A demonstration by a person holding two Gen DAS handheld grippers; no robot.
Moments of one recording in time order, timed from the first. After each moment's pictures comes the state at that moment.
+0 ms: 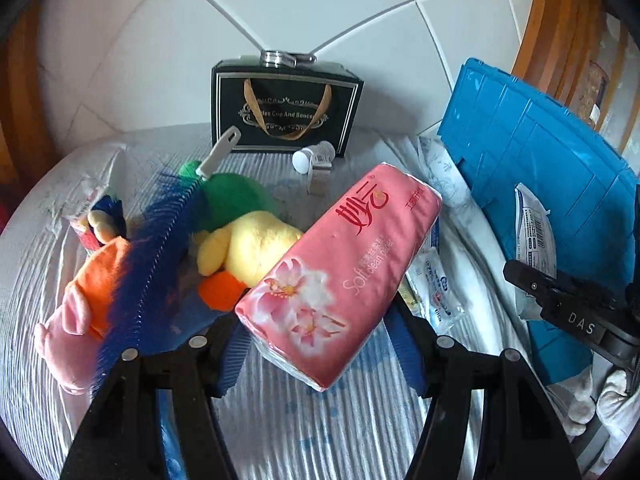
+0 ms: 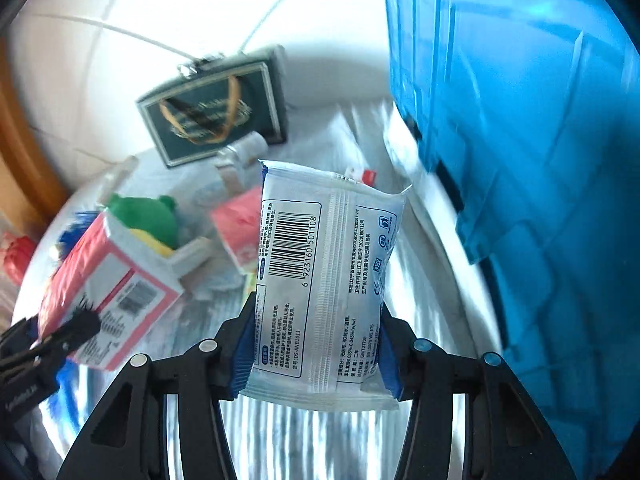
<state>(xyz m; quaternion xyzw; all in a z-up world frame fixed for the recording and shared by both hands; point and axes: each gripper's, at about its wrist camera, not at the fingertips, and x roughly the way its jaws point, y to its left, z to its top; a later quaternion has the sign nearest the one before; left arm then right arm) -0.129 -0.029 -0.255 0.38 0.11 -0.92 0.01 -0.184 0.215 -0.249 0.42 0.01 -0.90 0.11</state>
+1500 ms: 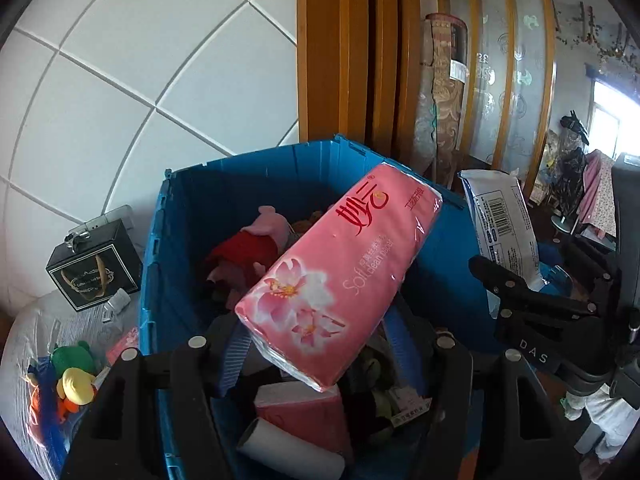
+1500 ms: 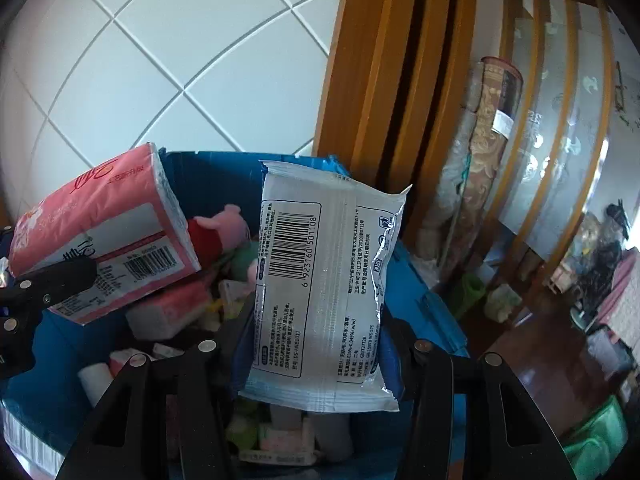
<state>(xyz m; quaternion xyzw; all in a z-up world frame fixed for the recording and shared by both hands) -0.171 0.443 -0.057 0.31 -0.03 -0.94 -0.12 -0.140 0.586 -0.058 0.29 0.10 -0.95 -0.01</state>
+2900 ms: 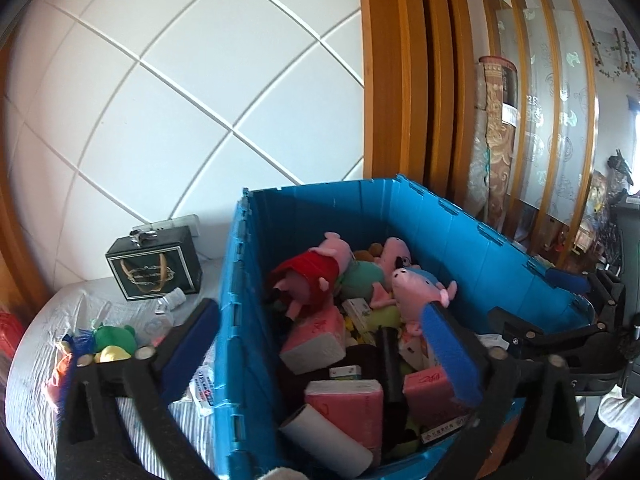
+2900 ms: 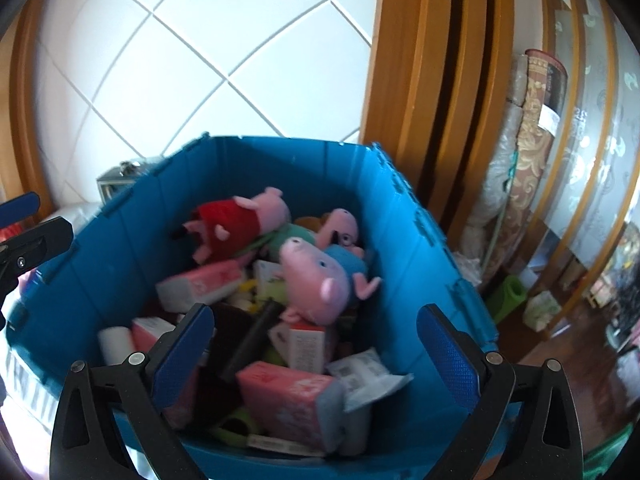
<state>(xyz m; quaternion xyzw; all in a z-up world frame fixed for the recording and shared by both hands) -0.114 0.399 -0.044 0.23 0.00 -0.97 0.00 -0.126 0.593 -0.067 0.29 0.08 -0.95 0.09</state>
